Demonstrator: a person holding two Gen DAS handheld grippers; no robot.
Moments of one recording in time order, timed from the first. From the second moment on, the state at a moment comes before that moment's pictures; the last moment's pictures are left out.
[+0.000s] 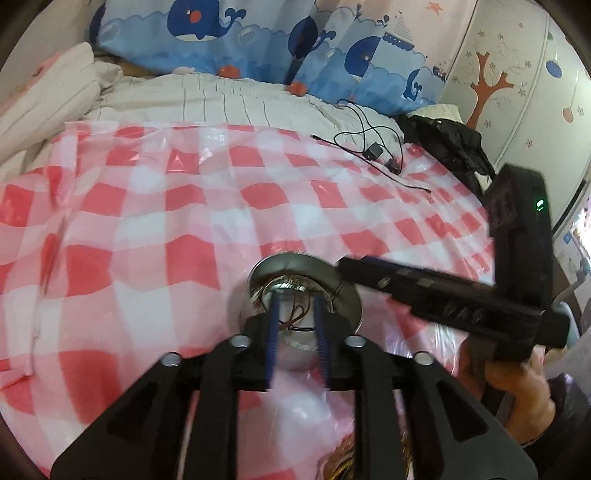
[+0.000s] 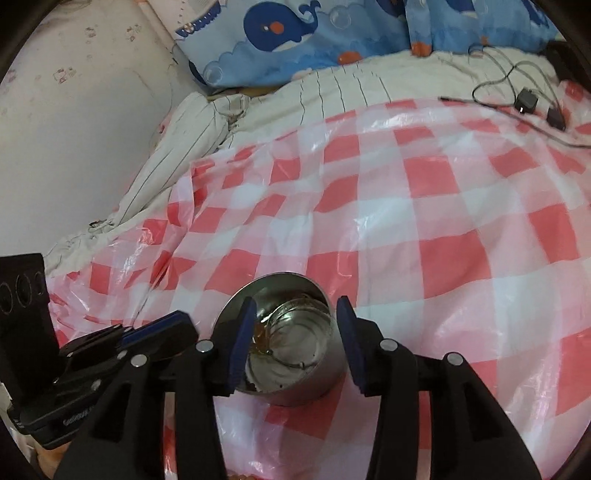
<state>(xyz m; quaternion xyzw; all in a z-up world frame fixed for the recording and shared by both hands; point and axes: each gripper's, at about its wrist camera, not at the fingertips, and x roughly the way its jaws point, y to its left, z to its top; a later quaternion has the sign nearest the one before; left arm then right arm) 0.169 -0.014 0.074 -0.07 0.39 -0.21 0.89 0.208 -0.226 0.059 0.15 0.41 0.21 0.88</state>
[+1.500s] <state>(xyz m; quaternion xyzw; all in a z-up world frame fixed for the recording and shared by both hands) 0.054 -0.022 0.047 -0.02 0.43 -0.26 0.86 0.040 -0.281 0.016 0.18 0.40 0.20 0.88</state>
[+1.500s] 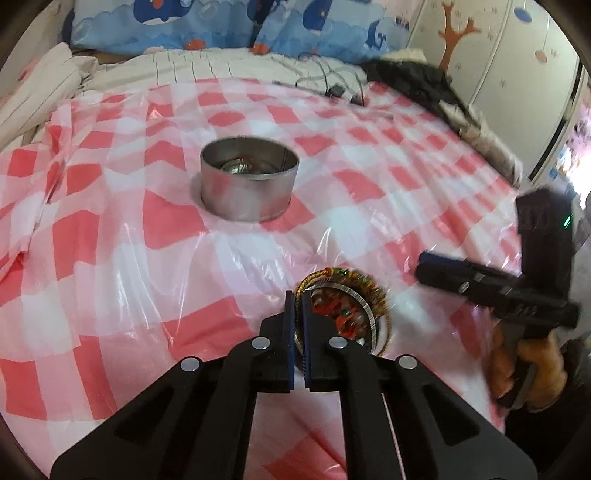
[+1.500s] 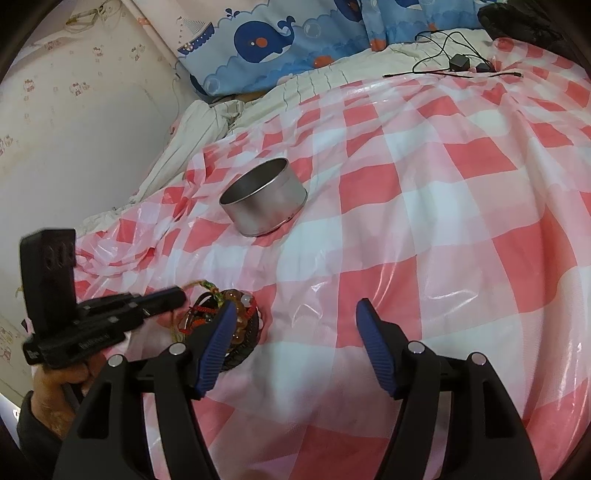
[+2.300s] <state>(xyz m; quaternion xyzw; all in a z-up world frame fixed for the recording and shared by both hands) 0.060 0.037 0.080 -0.16 0.35 -0.25 0.89 0.064 -0.202 0.012 0.09 0.44 0.29 0.85</state>
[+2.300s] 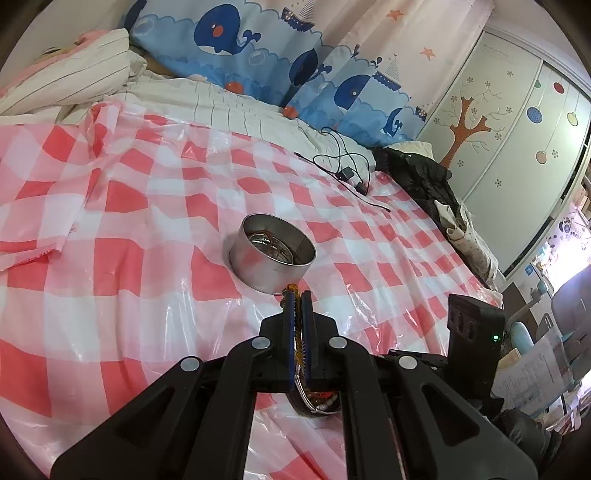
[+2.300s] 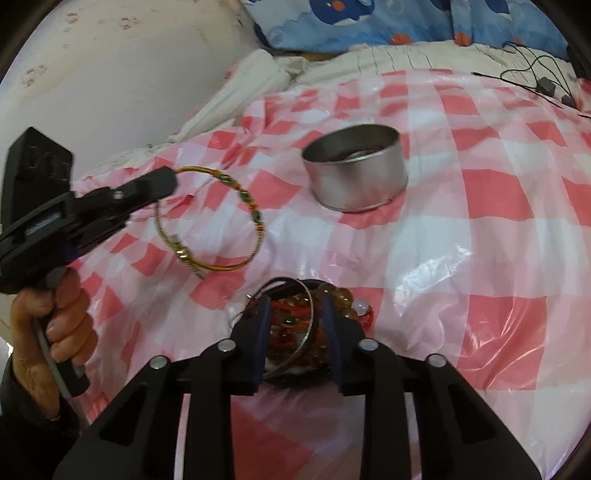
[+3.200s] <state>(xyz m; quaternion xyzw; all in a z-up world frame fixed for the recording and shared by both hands) 0.061 0.000 0.099 -0.08 0.32 -0.26 0.91 0.078 -0.249 0.069 0.10 0.35 0.25 0.90</state>
